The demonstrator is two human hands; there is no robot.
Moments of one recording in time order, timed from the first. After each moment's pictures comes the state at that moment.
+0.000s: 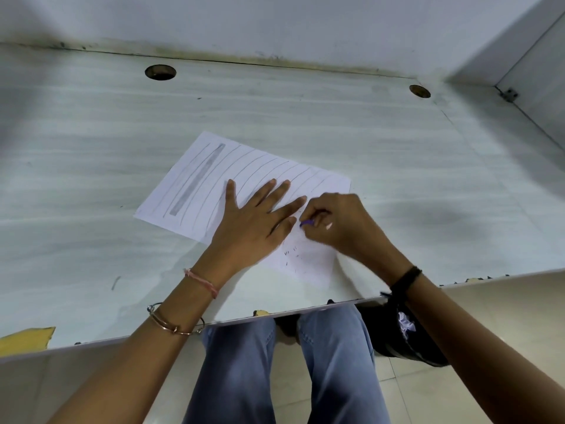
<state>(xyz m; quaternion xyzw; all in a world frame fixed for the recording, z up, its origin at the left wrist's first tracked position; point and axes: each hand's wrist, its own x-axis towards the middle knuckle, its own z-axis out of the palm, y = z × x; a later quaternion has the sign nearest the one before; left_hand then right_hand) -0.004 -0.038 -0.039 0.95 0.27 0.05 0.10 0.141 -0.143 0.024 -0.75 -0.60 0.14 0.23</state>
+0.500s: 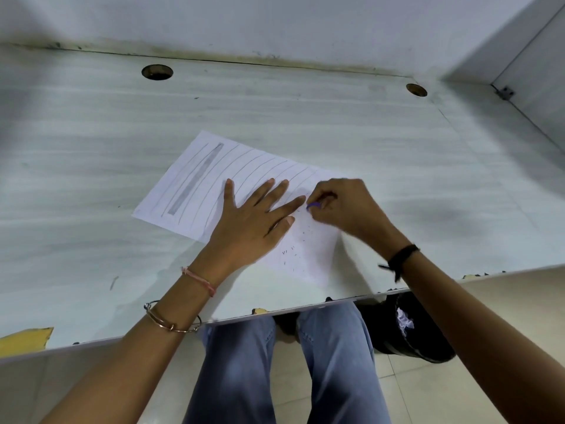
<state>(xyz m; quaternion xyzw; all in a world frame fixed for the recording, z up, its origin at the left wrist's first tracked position) -0.005 -0.037 -0.040 0.96 0.26 0.06 0.10 0.163 -0.130 0.027 -0.77 -0.56 0.16 0.25</state>
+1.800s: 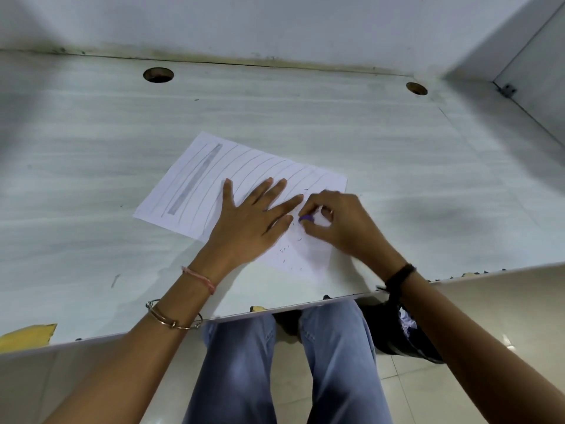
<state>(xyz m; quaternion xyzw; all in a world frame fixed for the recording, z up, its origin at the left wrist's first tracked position) -0.005 -0.037 -0.038 0.96 0.27 0.05 0.10 0.148 -0.153 0.016 -0.72 -0.62 0.13 0.27</state>
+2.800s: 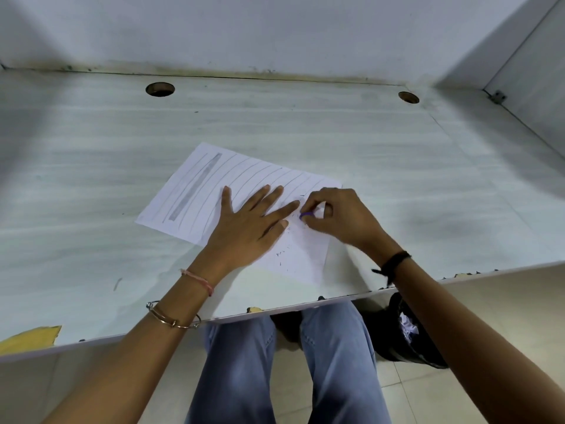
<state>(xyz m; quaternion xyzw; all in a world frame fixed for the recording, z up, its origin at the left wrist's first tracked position) -0.005 -0.037 -0.042 0.96 0.26 0.07 0.09 0.167 -0.146 0.024 -0.72 -0.61 0.16 0.28</state>
